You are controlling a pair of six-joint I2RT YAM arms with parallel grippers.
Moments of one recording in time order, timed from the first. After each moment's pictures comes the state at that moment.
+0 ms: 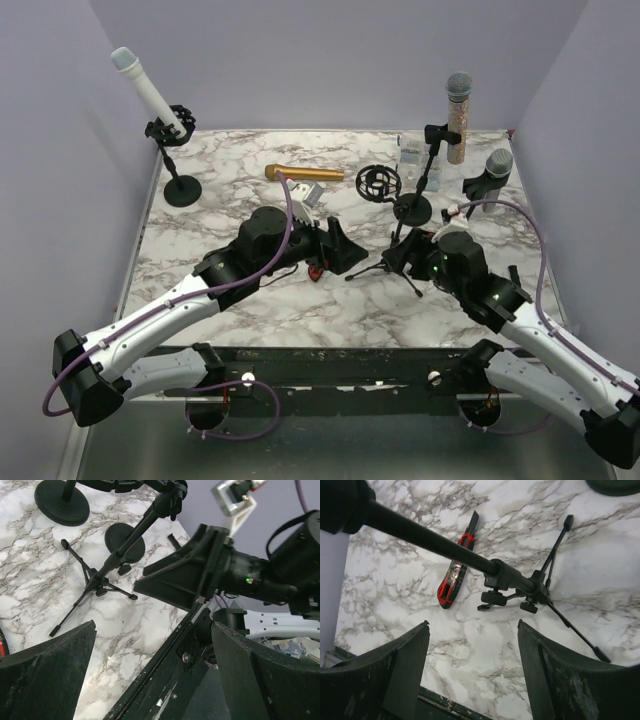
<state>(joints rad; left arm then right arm) -0.88 1.05 0.94 -0.11 0.17 -0.63 0.68 0.74 0.64 -0.36 0.24 0.71</state>
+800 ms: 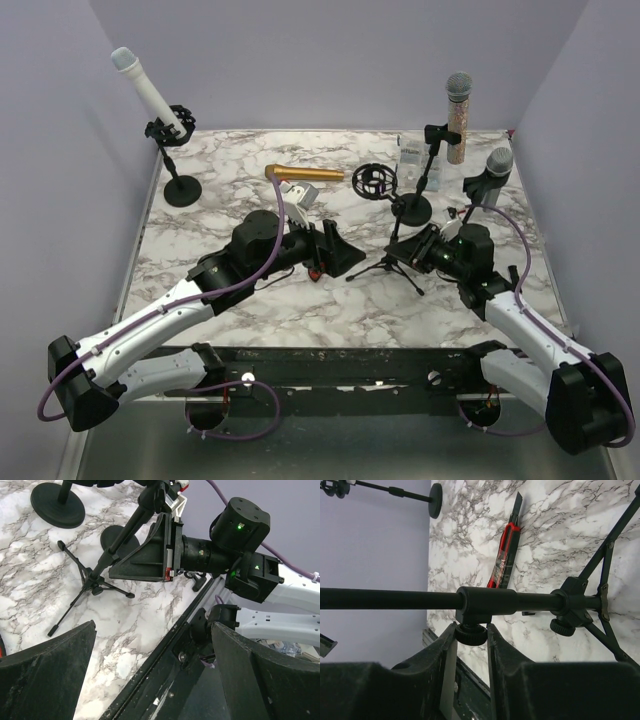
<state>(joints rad) -0.89 1.00 0.92 -0.11 0.17 -0.64 0.27 0.98 0.42 0.20 -0.49 0.95</state>
